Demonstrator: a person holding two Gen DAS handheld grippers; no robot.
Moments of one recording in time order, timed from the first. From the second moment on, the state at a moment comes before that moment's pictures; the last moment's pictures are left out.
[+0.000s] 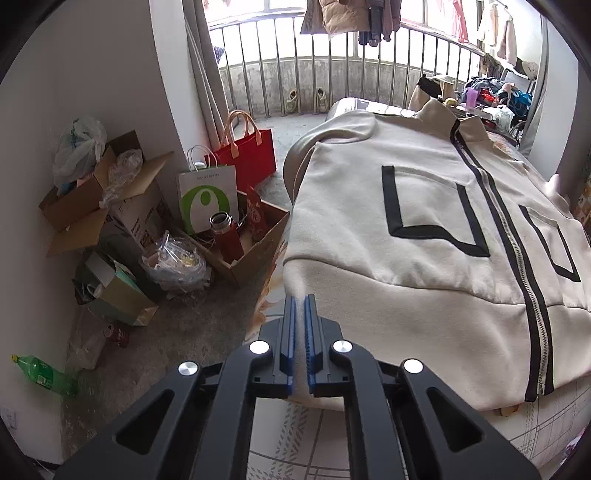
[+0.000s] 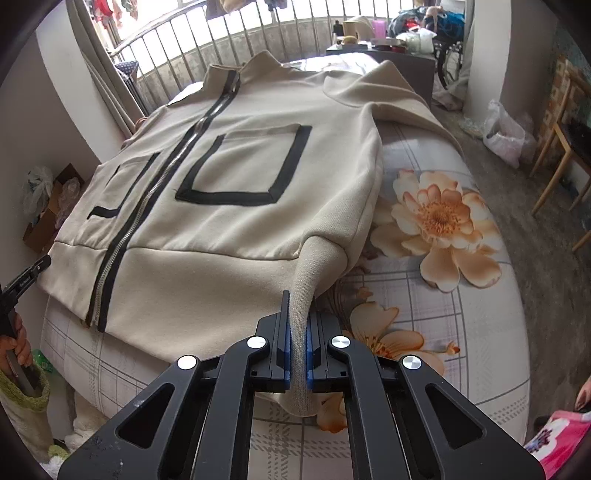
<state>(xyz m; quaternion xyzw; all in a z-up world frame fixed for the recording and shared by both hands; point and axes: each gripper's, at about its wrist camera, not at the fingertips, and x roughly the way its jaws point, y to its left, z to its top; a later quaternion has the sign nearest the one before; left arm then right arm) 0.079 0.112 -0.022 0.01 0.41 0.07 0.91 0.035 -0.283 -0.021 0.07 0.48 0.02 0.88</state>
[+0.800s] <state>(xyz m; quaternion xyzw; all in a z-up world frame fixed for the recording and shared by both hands) -0.017 0.140 0.002 -0.10 0.44 -0.02 0.89 -0.027 -0.342 0.023 0.05 0.48 -0.03 0.88</state>
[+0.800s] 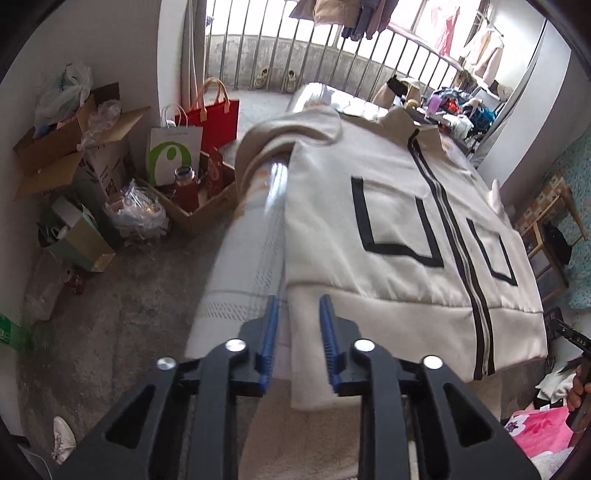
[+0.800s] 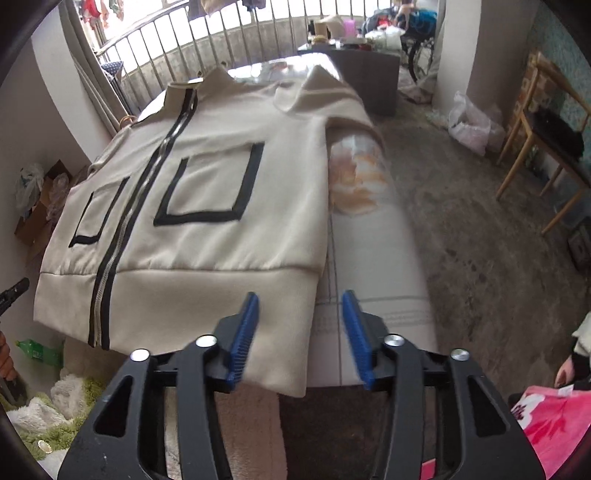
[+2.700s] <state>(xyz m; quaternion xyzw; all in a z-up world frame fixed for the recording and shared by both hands) 0.243 0.335 0.026 -0.27 0.25 0.07 0.93 0.164 -0.100 0.035 -0.12 0.43 0.15 0.88</state>
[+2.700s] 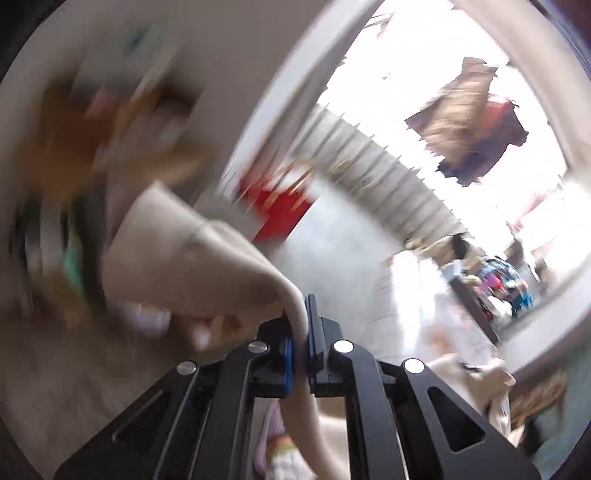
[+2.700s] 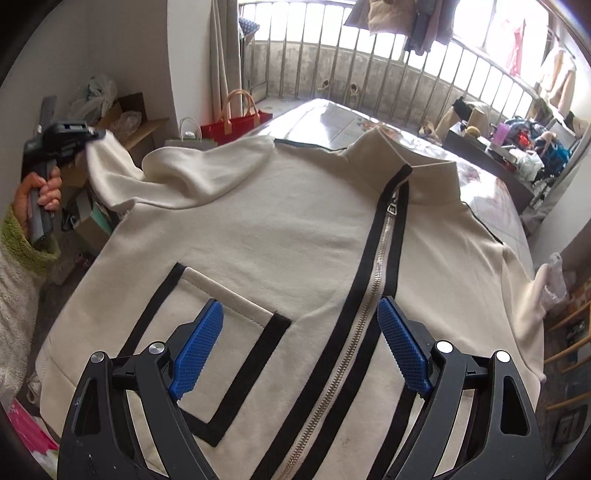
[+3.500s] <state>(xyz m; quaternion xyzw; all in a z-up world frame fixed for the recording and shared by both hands) 0.166 0.001 0.009 0.00 0.42 -0.16 0.89 0.114 -0.294 0.046 0.10 0.44 0.13 0.88</state>
